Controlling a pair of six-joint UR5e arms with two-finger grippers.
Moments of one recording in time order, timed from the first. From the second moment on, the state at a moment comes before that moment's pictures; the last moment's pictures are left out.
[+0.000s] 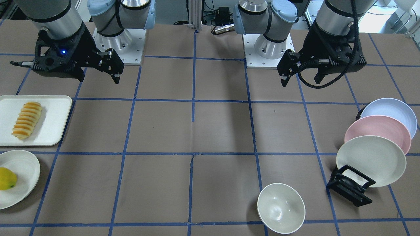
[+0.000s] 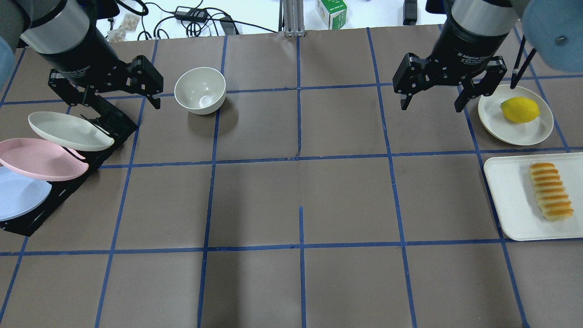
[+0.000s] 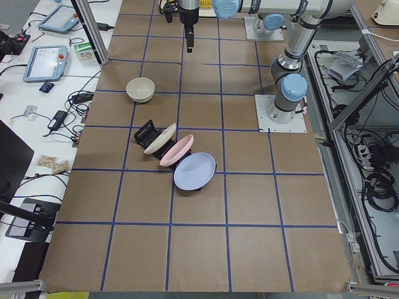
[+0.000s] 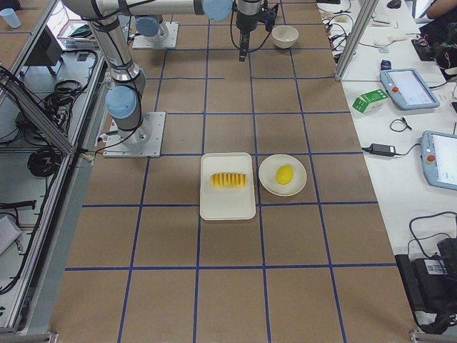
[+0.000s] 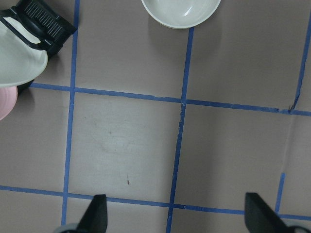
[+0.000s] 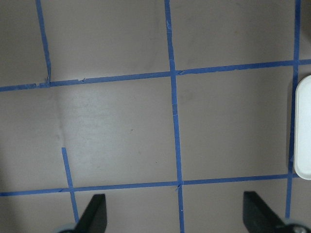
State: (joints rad) left arm -1.50 -1.54 -1.56 -1.58 1.57 -0.05; right arm 1.56 -1.56 1.53 -1.48 -1.53 0.06
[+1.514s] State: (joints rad) left arm -1.51 -1.54 -1.56 -1.58 1.57 0.00; right arm 1.56 -1.56 1.53 -1.48 -1.53 0.06
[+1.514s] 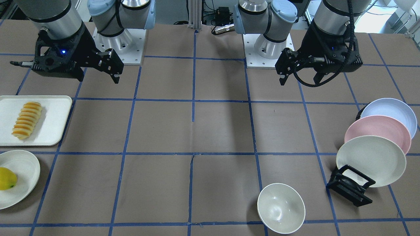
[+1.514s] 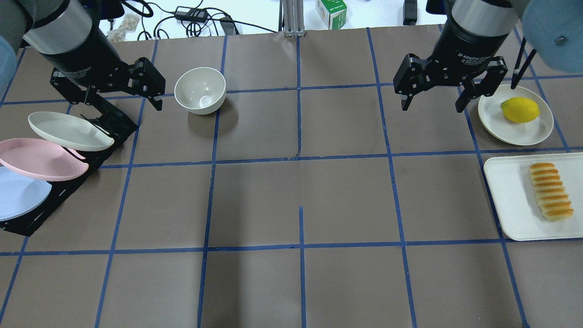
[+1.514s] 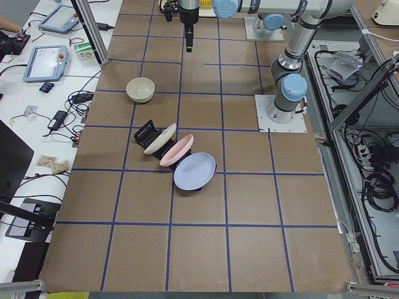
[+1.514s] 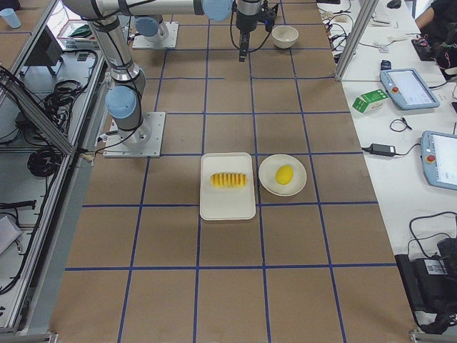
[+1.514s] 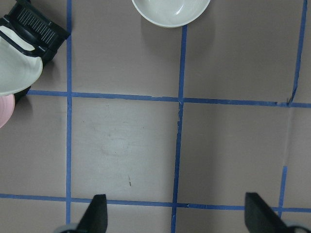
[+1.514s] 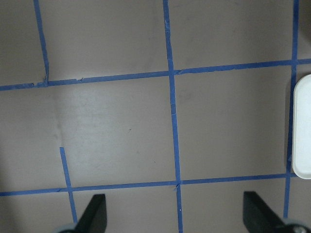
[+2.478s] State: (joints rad) left arm -1.41 -1.52 -1.55 -1.53 1.57 0.11; right arm 1.56 -1.56 1.53 -1.48 -1.53 0.06
